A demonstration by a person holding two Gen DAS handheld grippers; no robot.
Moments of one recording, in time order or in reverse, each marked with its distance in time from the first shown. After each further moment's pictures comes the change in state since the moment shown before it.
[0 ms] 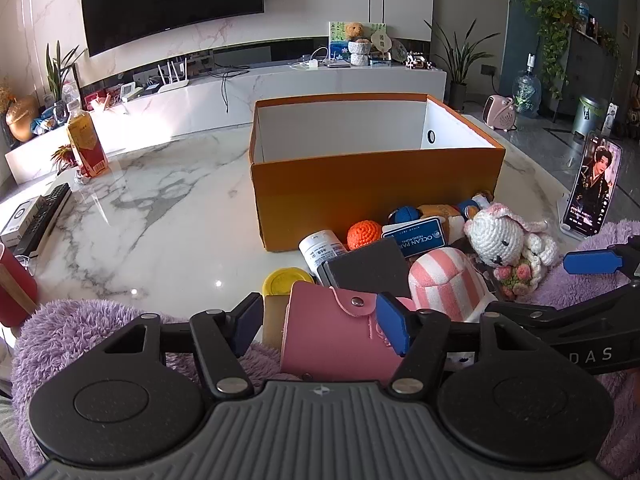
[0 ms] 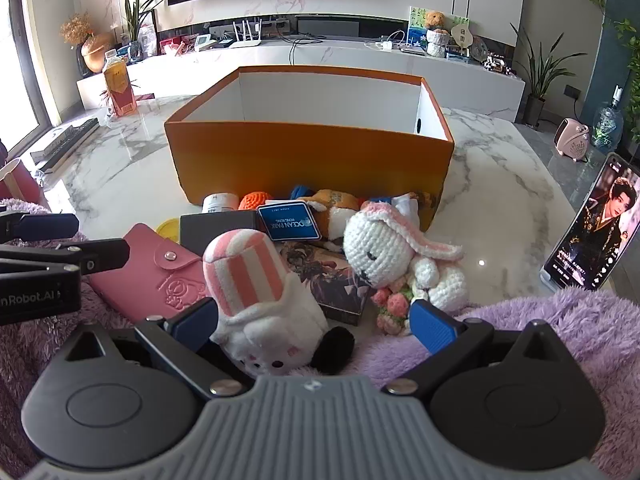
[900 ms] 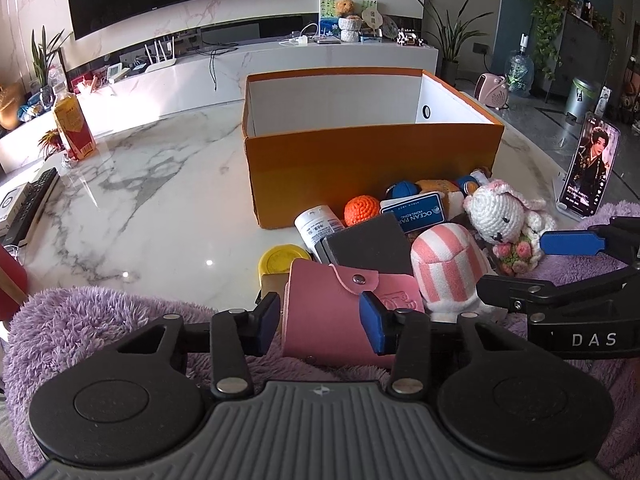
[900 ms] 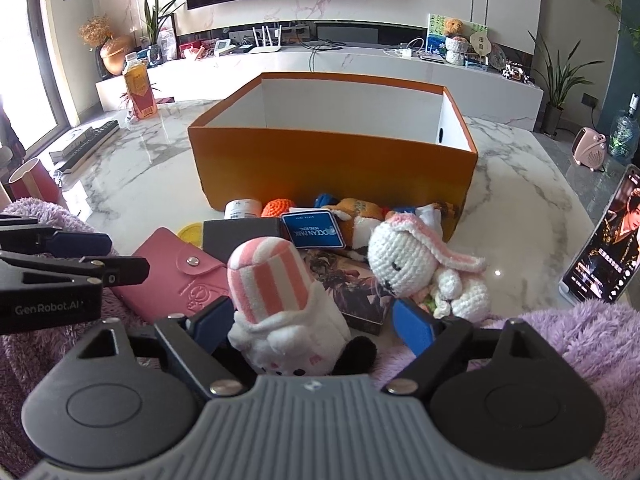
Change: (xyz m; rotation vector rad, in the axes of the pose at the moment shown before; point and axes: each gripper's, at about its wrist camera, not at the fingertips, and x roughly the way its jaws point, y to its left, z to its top) left arm 0.010 0.009 -0.001 0.010 0.086 -0.040; right arm 0.001 0.008 0.003 -0.031 -0.024 0.068
